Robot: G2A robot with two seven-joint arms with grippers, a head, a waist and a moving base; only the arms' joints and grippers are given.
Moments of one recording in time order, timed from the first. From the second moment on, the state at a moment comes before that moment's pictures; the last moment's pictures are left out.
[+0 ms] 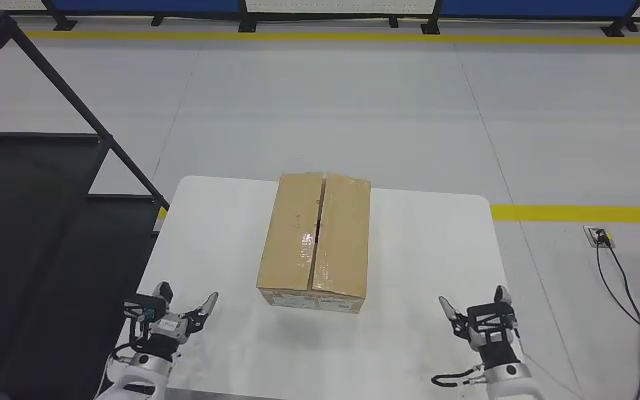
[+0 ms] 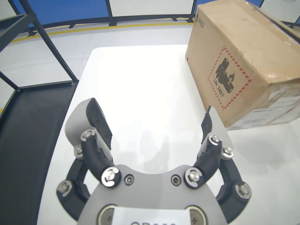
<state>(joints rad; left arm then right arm) 1.56 -1.15 -1.62 -1.66 1.18 -0.18 0.16 -1.65 -1.17 1.48 -1.92 -1.44 0.14 -0.01</state>
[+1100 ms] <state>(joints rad) 1.26 -1.21 -1.37 -1.41 1.15 -0.06 0.18 -1.57 -1.20 1.35 -1.95 -1.49 0.17 -0.08</state>
